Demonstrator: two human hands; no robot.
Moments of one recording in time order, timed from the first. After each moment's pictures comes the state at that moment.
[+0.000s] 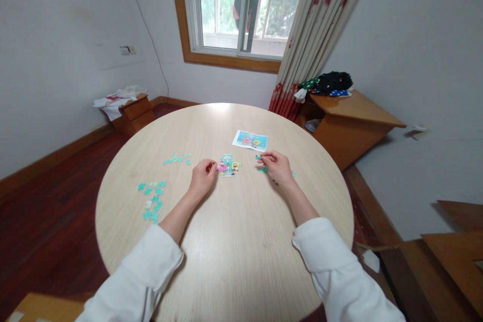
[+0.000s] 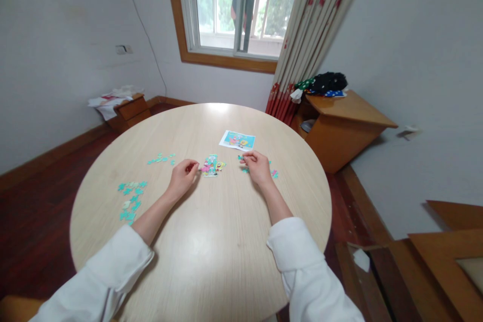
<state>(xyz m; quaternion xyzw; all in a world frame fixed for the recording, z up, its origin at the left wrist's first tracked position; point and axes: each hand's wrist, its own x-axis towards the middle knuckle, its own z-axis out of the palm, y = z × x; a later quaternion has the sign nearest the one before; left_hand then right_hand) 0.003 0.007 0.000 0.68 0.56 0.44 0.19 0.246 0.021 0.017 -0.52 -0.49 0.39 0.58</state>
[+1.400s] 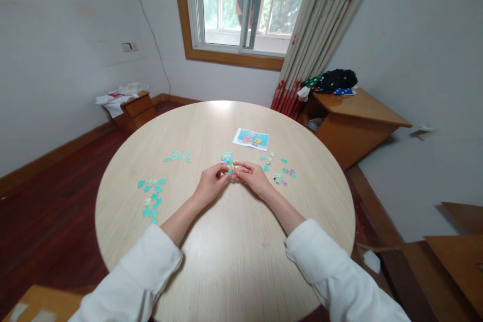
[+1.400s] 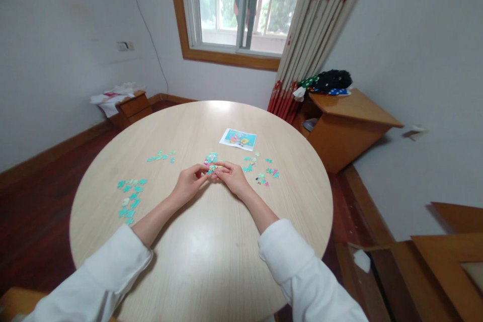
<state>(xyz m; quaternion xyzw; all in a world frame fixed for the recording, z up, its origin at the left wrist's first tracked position) 0.022 -0.016 0.004 0.72 0.47 0.45 0.24 0.185 -0.009 0.012 -0.38 -0.47 0.63 0.48</state>
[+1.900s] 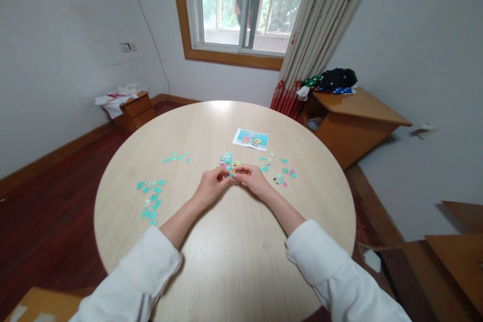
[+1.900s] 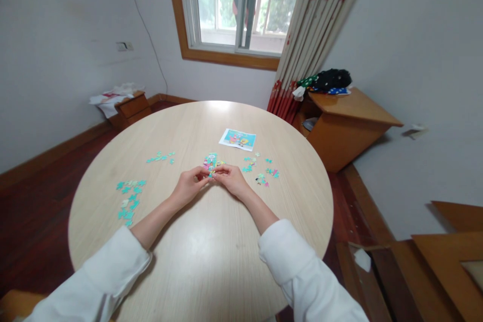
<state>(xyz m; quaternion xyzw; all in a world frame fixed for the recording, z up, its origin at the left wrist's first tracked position) 0.022 -0.018 0.005 0.72 0.47 0.43 0.29 0.183 -0.006 0.005 -0.42 -0.52 0.58 0.46</state>
